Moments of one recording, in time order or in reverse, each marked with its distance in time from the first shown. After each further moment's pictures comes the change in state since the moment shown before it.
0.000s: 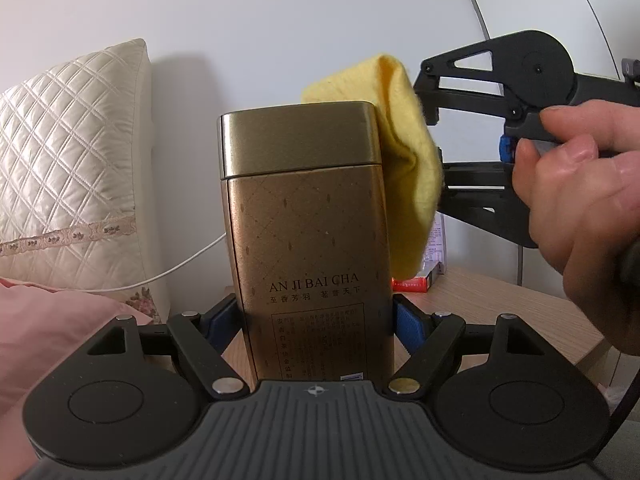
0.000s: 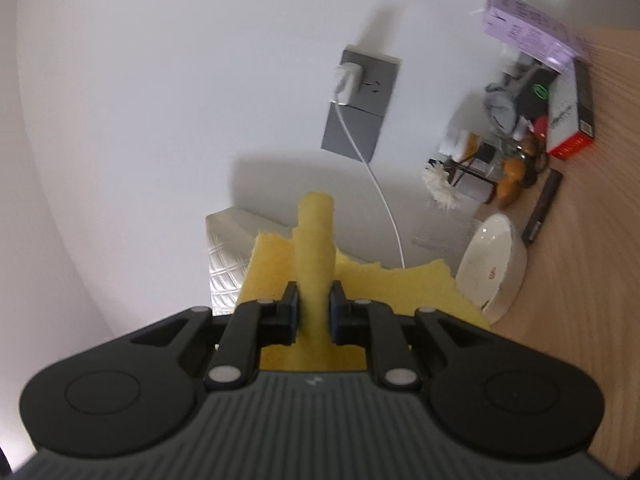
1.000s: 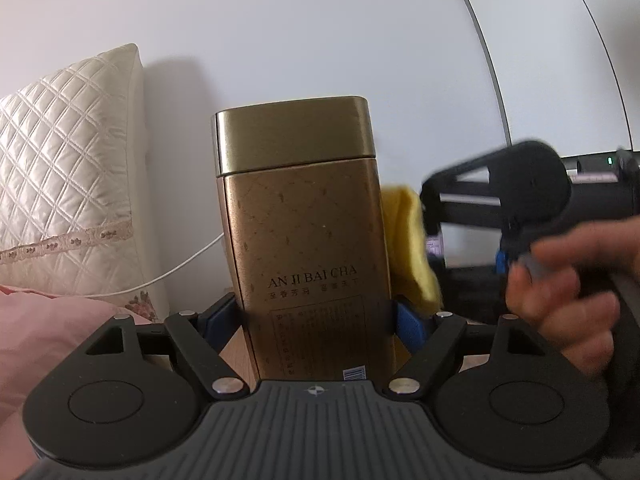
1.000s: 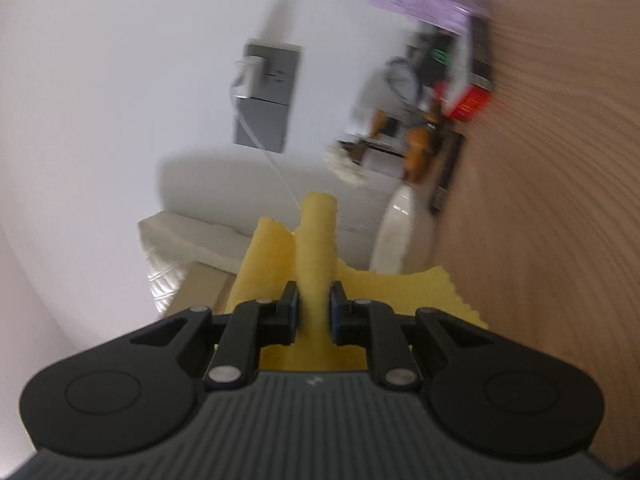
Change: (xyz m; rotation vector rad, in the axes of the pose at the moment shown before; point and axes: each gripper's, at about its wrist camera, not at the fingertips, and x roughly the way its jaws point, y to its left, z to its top) left arm 0.000 -0.007 -0.003 0.031 0.000 -0.001; right arm -0.008 -0.062 -0.018 0.116 0.008 -0.154
